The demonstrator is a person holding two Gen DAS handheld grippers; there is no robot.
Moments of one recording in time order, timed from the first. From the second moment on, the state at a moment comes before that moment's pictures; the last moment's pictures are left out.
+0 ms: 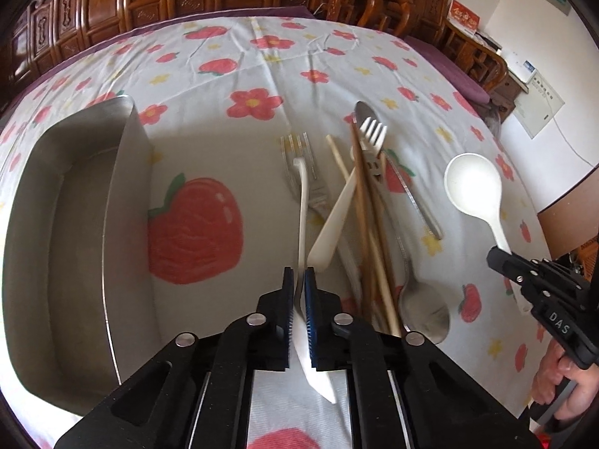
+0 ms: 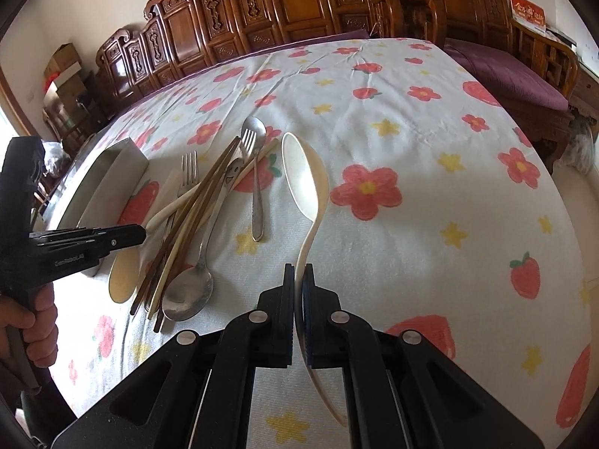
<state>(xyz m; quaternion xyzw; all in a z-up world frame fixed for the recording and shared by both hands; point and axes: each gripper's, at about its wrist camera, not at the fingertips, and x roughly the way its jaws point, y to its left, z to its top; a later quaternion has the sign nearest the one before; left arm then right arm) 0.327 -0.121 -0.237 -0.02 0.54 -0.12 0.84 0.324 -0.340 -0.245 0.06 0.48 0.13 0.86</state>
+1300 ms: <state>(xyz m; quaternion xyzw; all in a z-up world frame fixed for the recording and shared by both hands) 0.295 -0.021 -0.126 0.01 0.48 -0.13 0.87 0.320 -0.214 -0.149 0.04 0.45 0.21 0.87</state>
